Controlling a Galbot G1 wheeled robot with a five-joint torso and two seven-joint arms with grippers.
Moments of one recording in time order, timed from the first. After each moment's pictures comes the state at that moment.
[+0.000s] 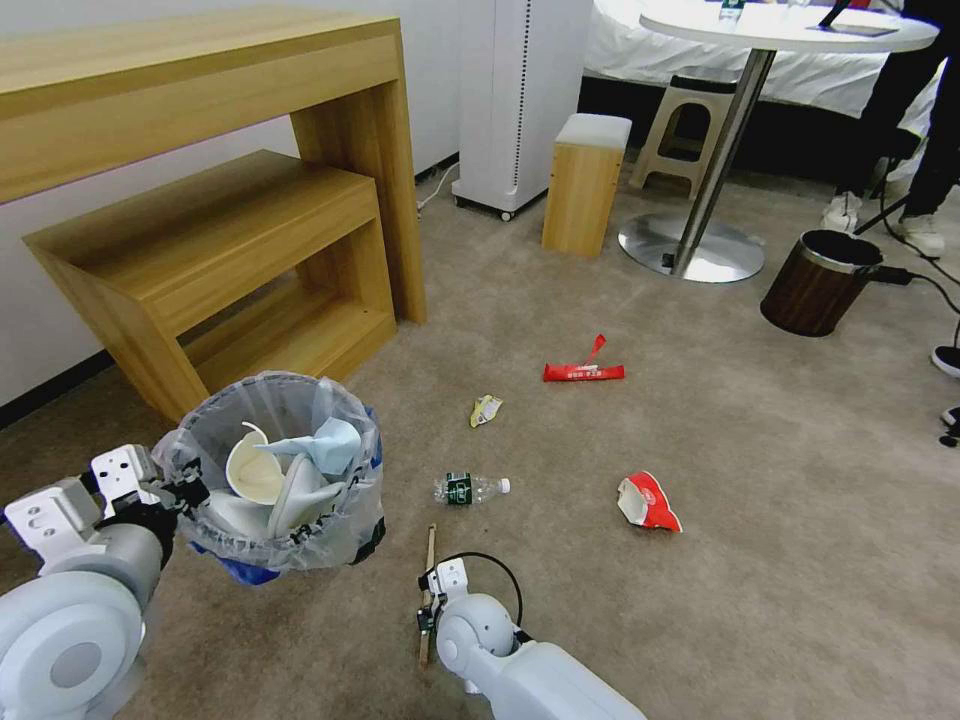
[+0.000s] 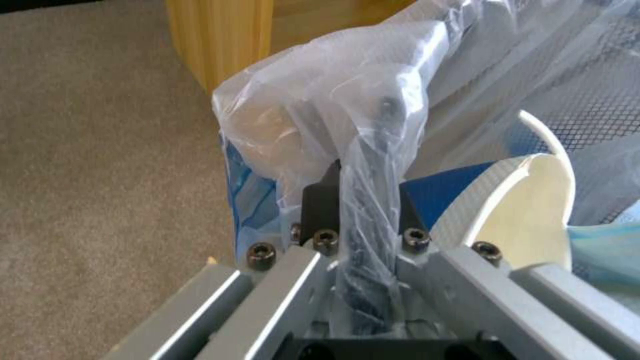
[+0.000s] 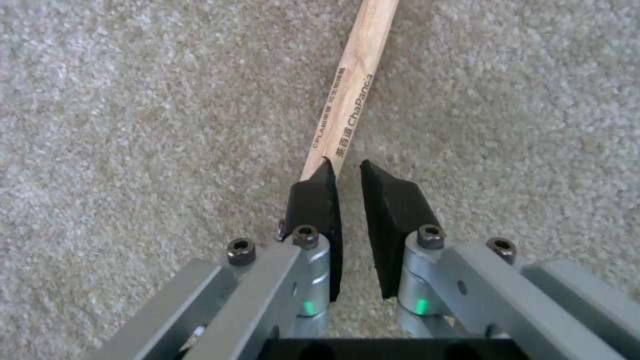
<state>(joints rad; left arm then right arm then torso) 1.50 -1.08 -0.84 -2.40 -1.15 0.68 -0.80 -0.93 1.49 -0.36 1.31 0.77 -0.66 0.56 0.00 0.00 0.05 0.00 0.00</state>
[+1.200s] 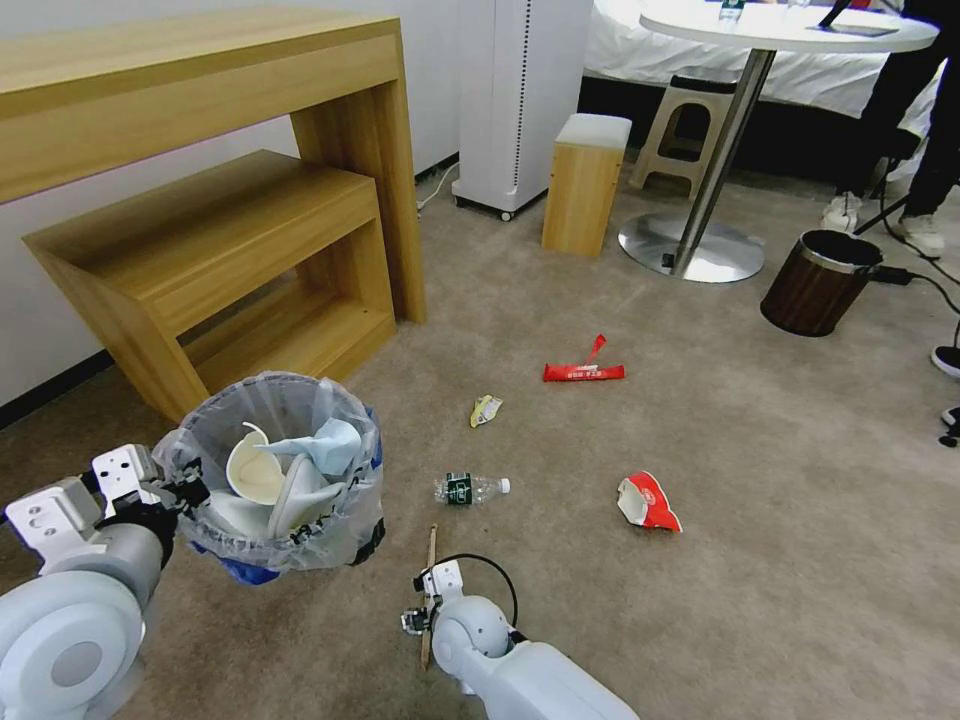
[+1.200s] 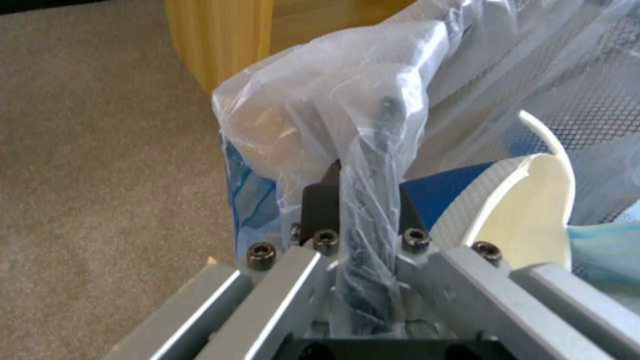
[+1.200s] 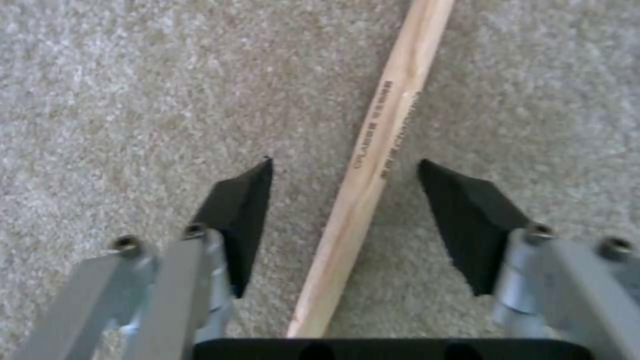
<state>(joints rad) 1.51 -1.07 -0.84 -2.40 -1.15 0.67 -0.79 -0.92 1.52 -0.36 1.24 0.71 -0.63 0.49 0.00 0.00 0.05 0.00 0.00</state>
